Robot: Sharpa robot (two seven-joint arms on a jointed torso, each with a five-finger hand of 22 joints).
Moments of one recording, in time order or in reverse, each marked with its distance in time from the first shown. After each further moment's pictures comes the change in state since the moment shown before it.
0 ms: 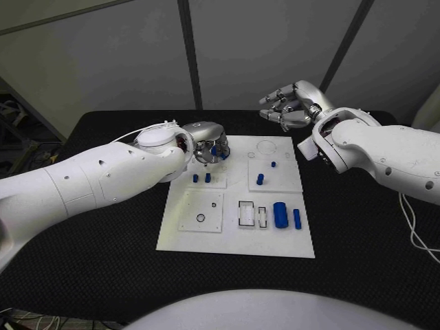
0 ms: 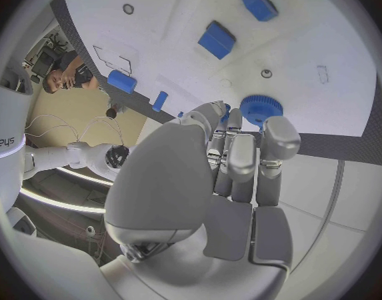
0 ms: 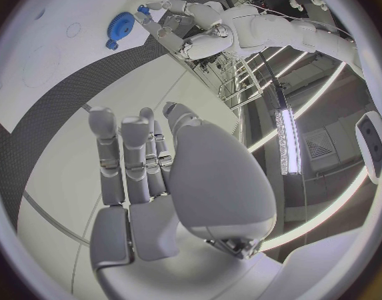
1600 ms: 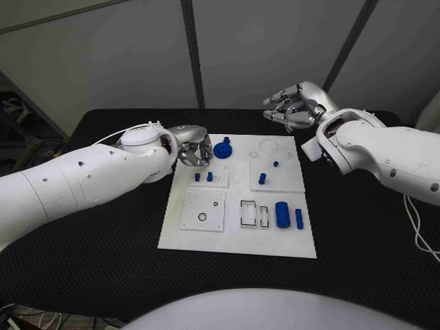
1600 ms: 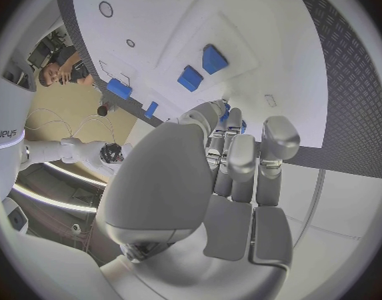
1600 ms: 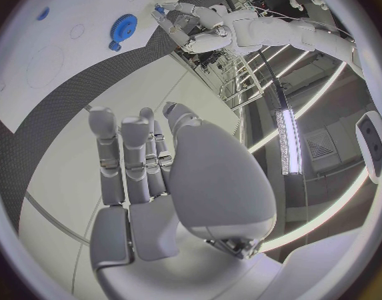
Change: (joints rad) left arm -0.023 -0.100 0.025 0.042 0.017 0.067 -0.039; left_hand -0.012 -0.012 0.008 -0.003 0.000 0.015 0.000 -0.004 0.000 0.020 -0.001 -0.015 0.000 0.000 0.000 0.000 -0.019 0.000 0.000 0.000 -0.008 0.000; right arm -0.003 -0.003 0.000 -0.001 -0.002 0.005 -0.002; right_hand 0.000 0.000 0.000 0.000 0.000 0.000 0.000 0.000 0.000 0.000 0.000 0.000 -0.003 0.000 0.000 0.000 0.001 0.000 0.000 0.000 0.000 0.000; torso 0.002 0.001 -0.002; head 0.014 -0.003
